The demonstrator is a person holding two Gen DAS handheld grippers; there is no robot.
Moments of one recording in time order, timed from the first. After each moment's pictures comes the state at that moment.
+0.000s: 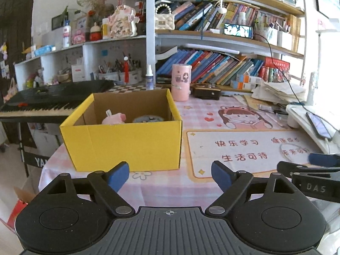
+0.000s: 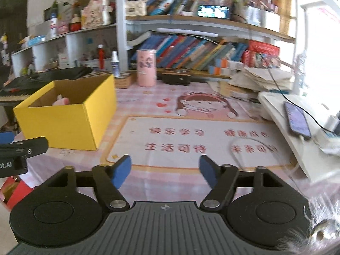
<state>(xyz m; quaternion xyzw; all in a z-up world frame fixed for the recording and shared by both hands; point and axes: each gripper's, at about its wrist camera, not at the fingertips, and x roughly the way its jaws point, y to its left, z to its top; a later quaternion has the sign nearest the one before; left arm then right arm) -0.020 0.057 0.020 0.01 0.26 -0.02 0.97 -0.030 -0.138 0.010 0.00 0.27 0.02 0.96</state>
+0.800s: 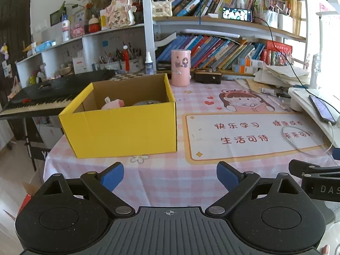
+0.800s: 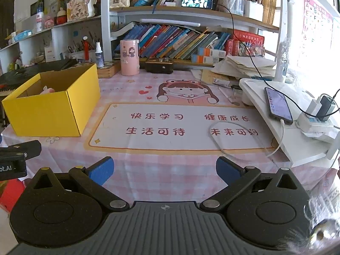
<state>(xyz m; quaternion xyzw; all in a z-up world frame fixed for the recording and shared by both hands) -0.026 0.038 0.011 0.03 0.29 -0.01 0.96 -0.046 -0.152 0.004 -0.01 0.30 -0.01 0.95</state>
